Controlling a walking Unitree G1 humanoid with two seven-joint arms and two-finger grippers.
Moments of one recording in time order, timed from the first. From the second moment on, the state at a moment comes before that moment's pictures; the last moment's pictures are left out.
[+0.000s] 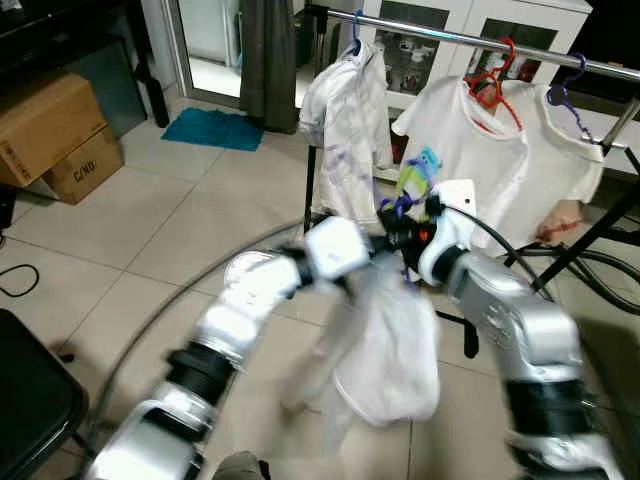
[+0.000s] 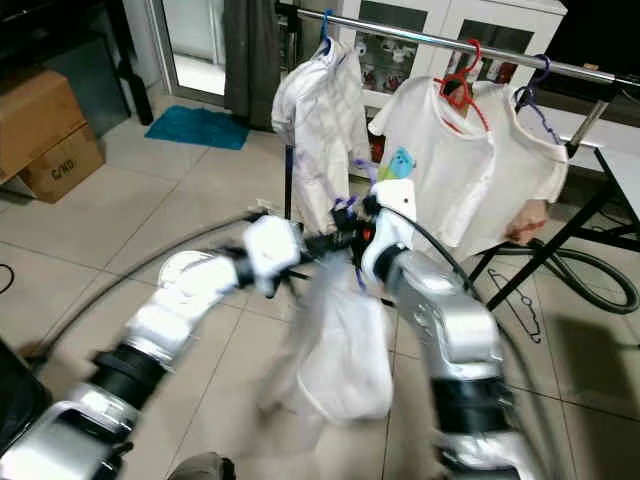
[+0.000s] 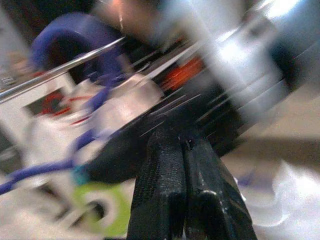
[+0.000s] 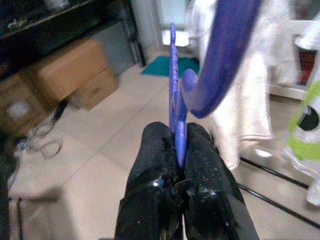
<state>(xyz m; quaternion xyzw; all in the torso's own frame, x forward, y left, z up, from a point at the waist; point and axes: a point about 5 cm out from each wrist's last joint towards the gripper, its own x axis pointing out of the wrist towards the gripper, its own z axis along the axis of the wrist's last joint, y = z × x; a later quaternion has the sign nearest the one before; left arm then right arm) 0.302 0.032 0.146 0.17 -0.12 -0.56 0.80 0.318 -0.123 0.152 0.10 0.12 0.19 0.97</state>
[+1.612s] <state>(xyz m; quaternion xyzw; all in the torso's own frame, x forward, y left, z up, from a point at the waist) 0.294 0.184 0.114 -0.01 0.06 -0.16 0.99 0.225 -0.203 0.103 0.05 0.13 -0.11 0.99</state>
